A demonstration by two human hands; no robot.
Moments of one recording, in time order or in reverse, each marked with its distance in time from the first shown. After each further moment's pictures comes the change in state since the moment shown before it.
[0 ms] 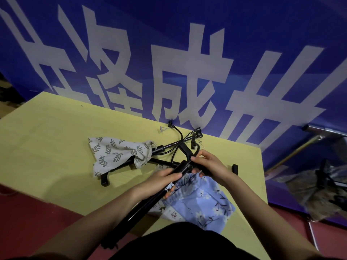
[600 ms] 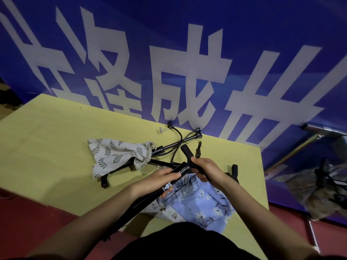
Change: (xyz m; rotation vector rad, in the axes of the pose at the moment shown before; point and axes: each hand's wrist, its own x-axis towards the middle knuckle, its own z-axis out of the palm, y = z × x) left_hand -0.006 0.015 -0.005 0.050 -0.052 -0.062; right_hand 0.000 0.009 0.011 -0.016 -0.016 0.025
